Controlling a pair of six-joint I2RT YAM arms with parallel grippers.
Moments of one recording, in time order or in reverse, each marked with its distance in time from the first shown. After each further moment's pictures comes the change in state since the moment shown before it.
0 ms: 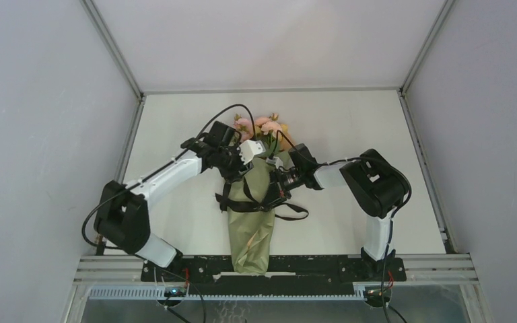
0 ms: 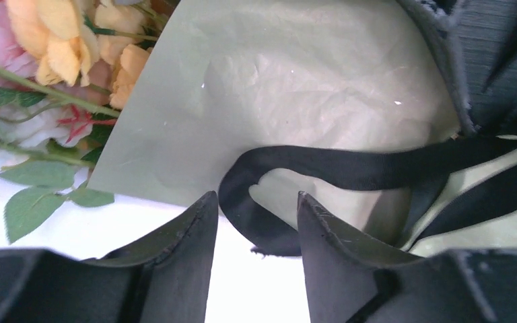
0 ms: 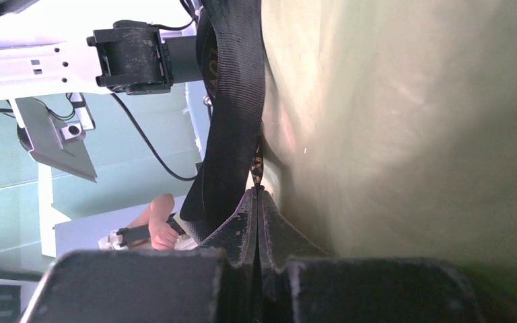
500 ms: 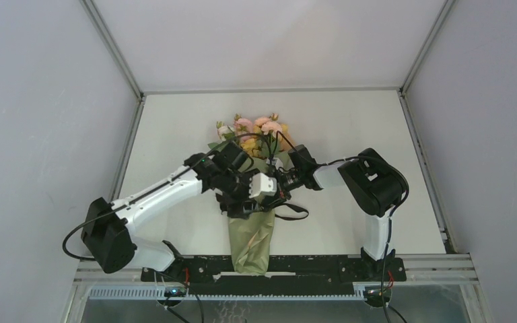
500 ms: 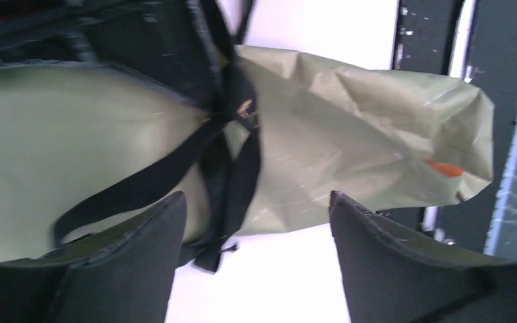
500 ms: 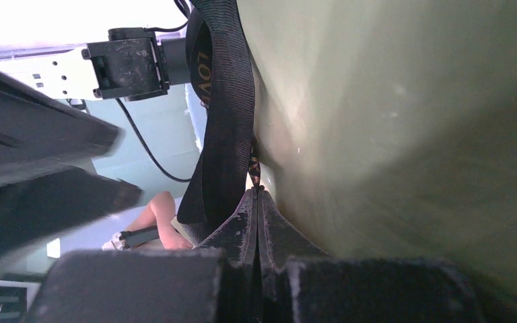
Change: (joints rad) left arm -0.195 -0.190 -0.009 -0.266 0.178 0.123; right arm 0.000 0.023 0.000 0.012 0.000 0.012
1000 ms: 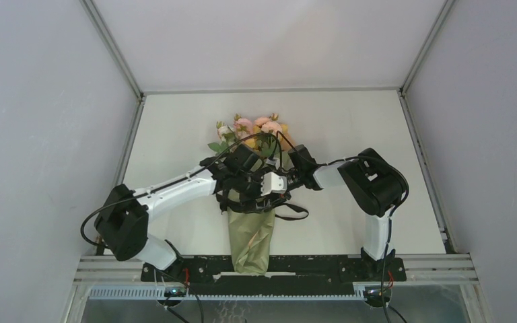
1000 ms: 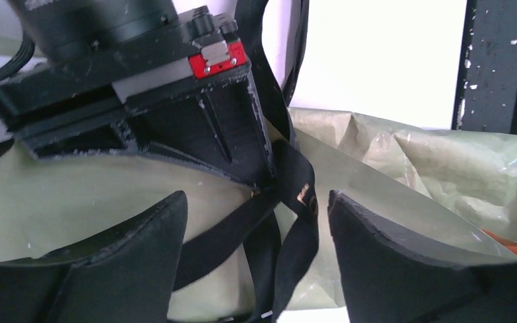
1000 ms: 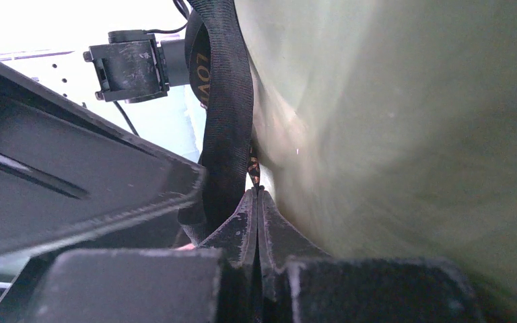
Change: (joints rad) left arm -0.066 0.110 -0.089 0.288 -0.003 -0.026; right arm 0.000 0.000 0.000 0.003 0.004 0.006
